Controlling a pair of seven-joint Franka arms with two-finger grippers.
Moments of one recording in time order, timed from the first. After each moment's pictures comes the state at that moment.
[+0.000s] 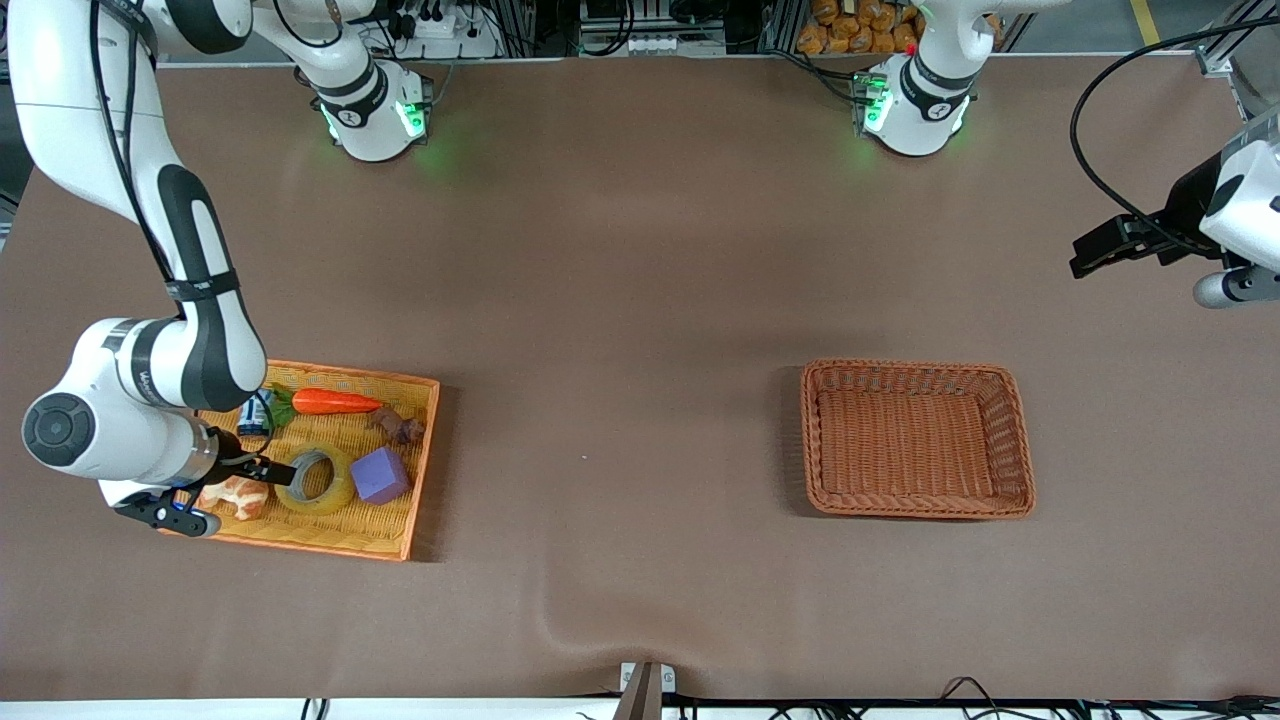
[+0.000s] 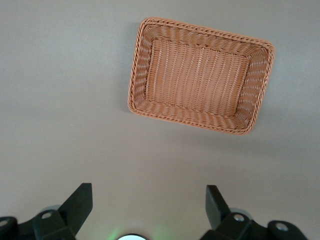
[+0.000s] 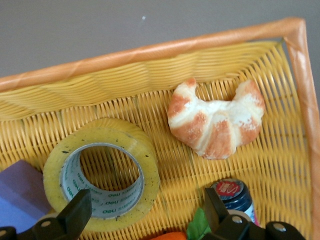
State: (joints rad) left arm -0.02 0.02 -0.05 -1.56 0.00 1.51 -0.21; right arm 0.00 0.66 -0.07 -1.53 0.01 2.12 0.28
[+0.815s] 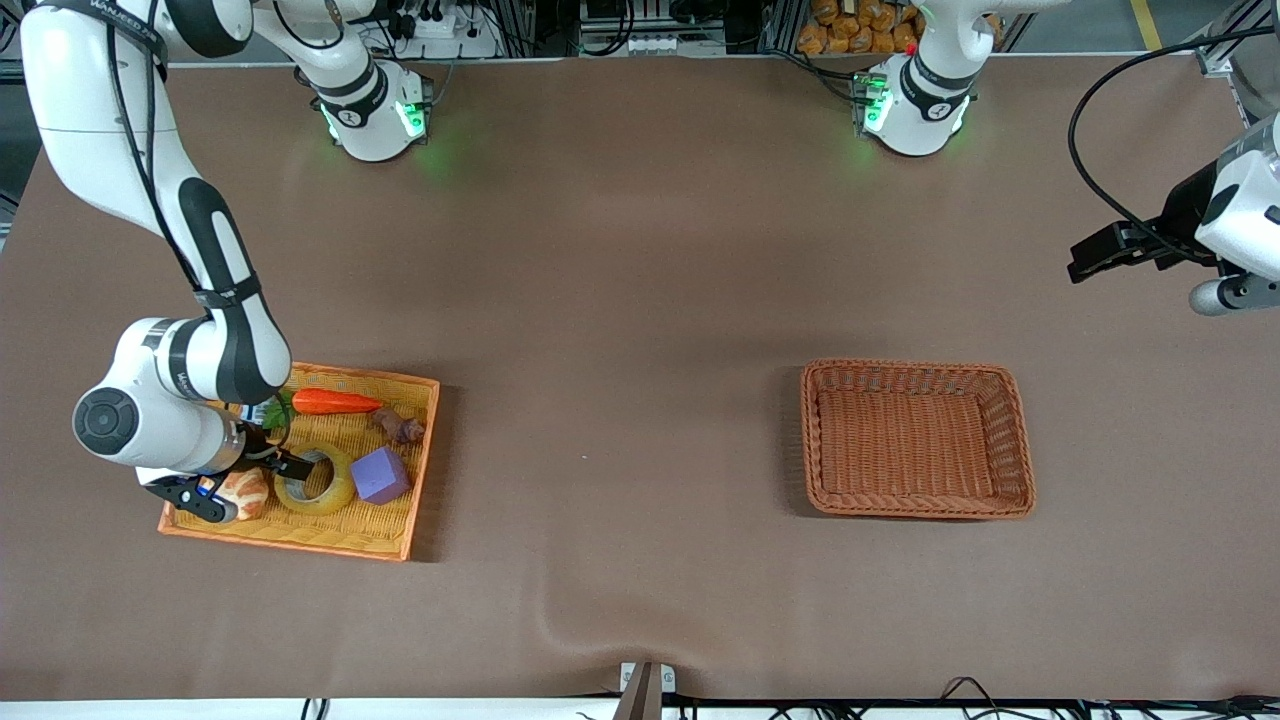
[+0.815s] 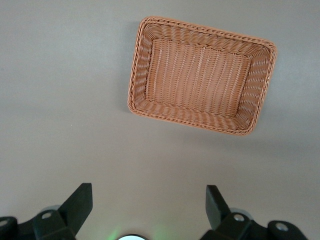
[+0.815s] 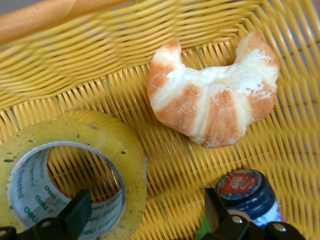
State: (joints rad) left arm -0.02 0.03 -0.05 -1.56 0.00 1.52 -0.21; right arm 0.00 0.67 -0.07 -1.67 0.03 2.27 0.37
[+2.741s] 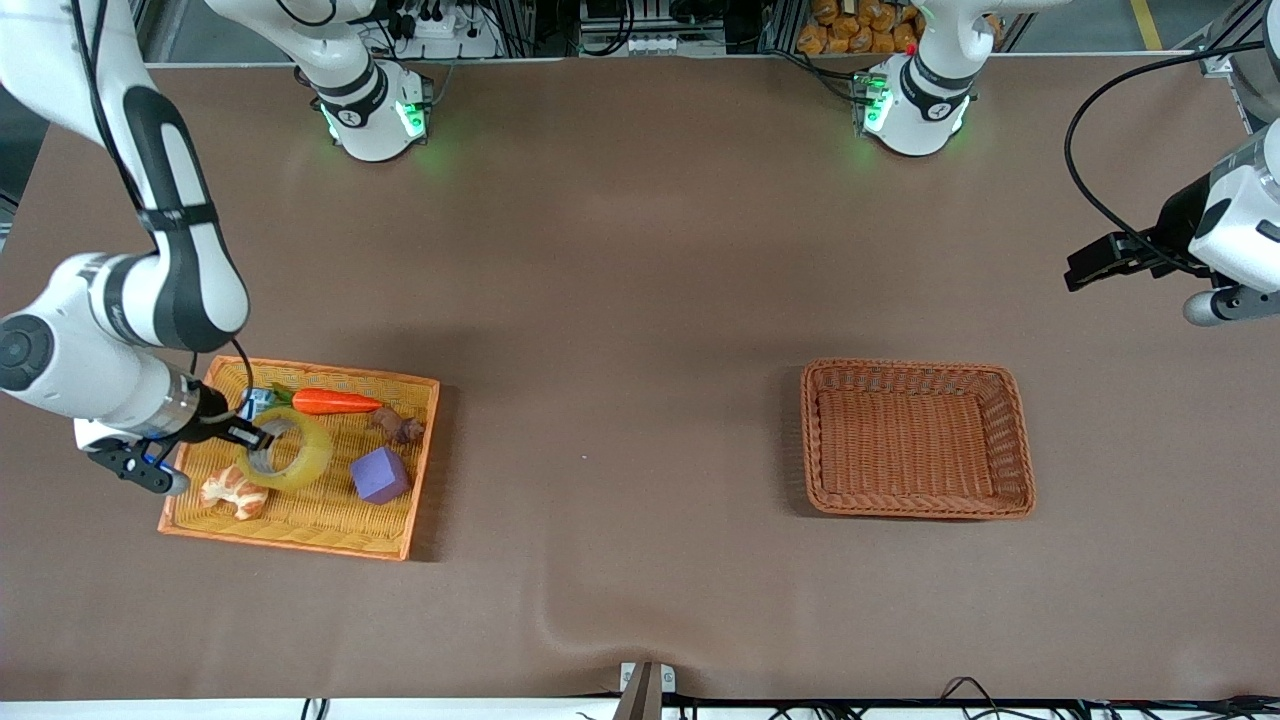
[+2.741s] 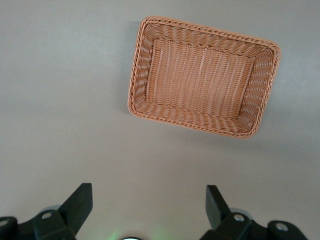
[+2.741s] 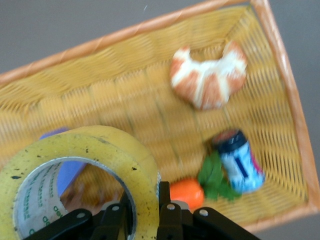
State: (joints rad) left arm -0.01 0.04 -0.05 -1.58 0.00 1.54 -0.21; right arm -0.01 0.39 -0.04 -1.78 0.10 2.13 0.32
